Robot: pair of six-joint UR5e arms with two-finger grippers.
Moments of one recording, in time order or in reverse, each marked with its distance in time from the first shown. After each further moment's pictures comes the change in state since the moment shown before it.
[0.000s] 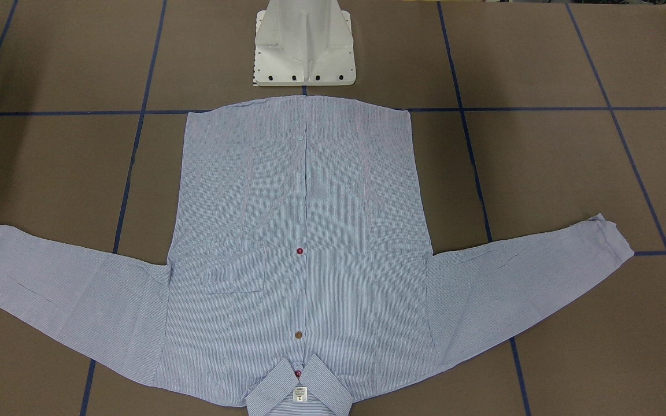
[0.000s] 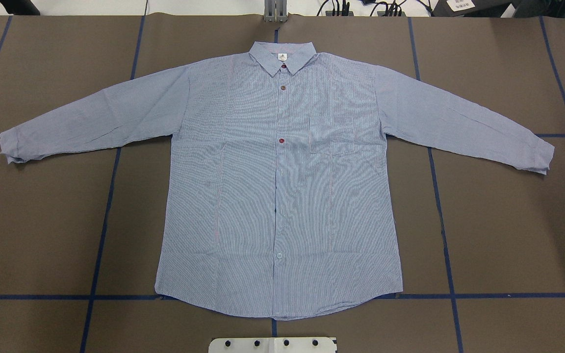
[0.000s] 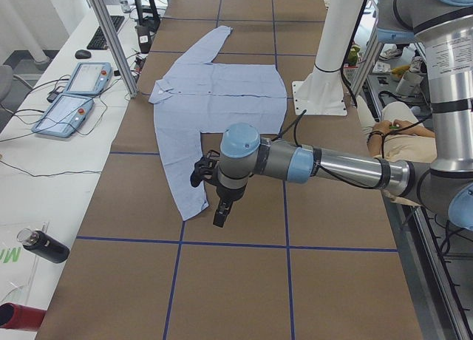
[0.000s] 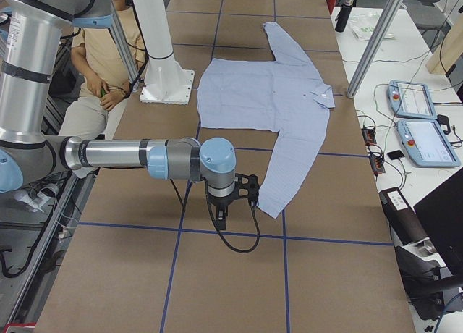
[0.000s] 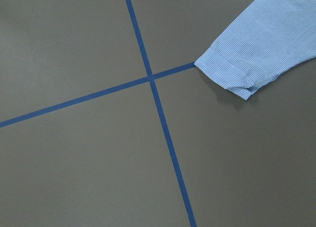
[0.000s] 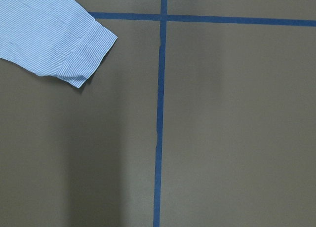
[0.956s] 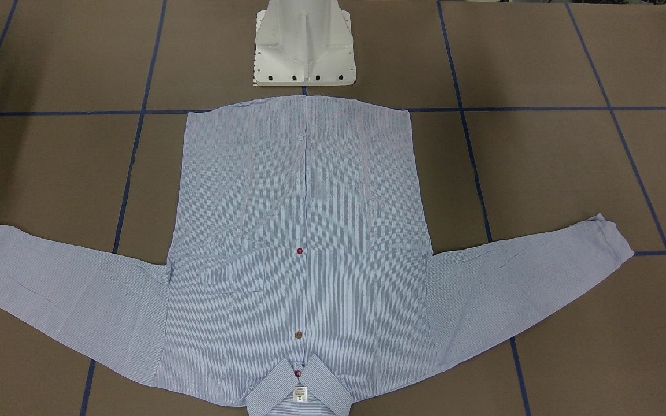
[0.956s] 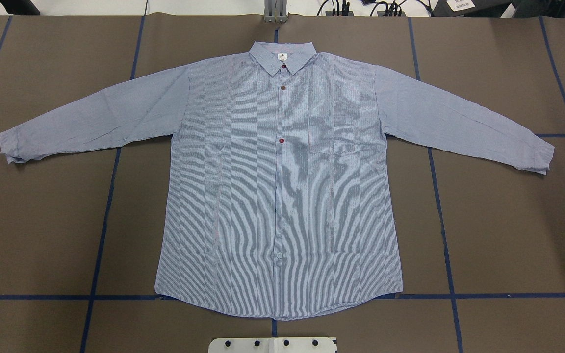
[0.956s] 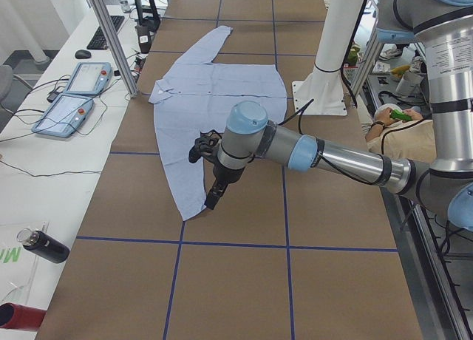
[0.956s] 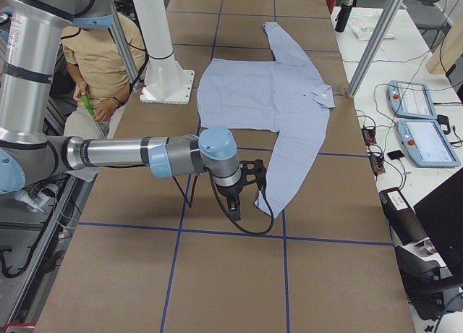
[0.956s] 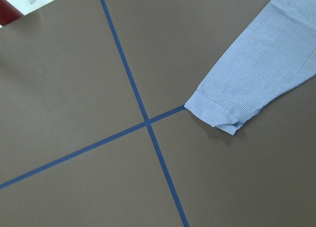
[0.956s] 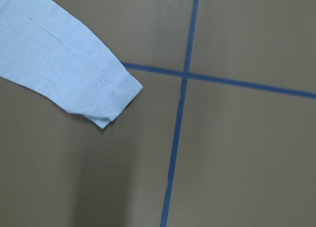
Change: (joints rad) left arm -0.004 -0.019 -0.093 -0.142 0.037 -0.007; right arm 0.001 0.019 0.013 0.226 -0.006 0.011
